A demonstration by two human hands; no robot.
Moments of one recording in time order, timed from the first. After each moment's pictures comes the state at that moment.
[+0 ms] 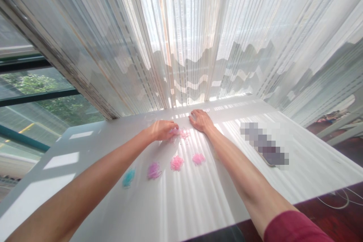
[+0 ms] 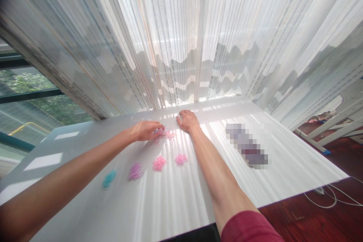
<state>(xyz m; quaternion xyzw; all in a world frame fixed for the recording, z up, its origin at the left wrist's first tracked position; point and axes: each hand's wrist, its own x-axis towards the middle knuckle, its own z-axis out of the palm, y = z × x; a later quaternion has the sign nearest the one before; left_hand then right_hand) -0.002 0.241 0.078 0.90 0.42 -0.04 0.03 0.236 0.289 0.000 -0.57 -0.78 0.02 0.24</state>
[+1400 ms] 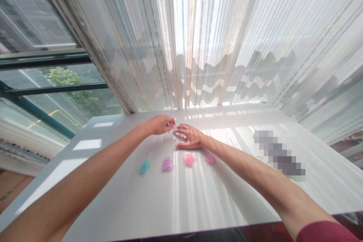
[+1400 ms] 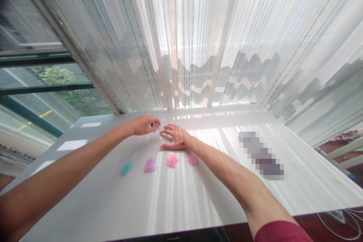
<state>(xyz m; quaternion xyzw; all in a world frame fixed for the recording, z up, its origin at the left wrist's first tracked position) -0.067 0.227 0.107 0.88 0.47 0.05 0.08 0.153 0.247 -0.005 -0.26 -0.93 0.10 0.22</state>
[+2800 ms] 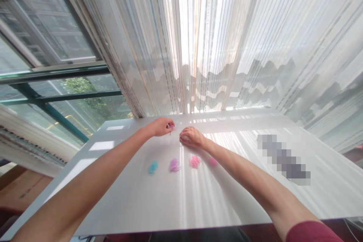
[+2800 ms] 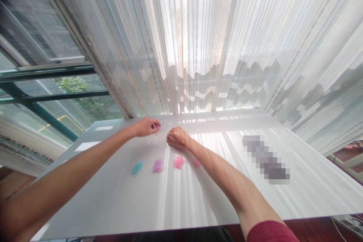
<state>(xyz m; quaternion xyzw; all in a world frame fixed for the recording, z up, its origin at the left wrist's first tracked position) -0.091 0.216 0.117 0.85 0.52 0.08 0.08 0.129 0.245 0.009 -0.25 -0.94 0.05 0.23</state>
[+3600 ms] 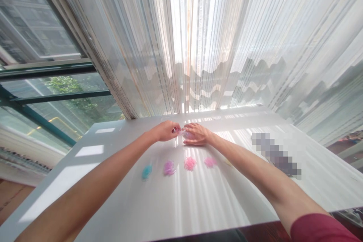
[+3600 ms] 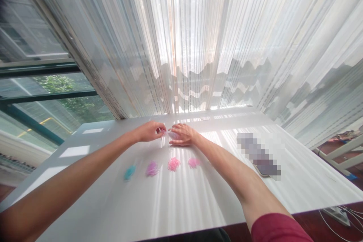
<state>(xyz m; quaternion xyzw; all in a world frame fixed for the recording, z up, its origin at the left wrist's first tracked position) -0.045 0.215 0.106 0.87 0.47 0.08 0.11 0.183 0.266 0.010 -0.26 -0.94 0.00 0.21</state>
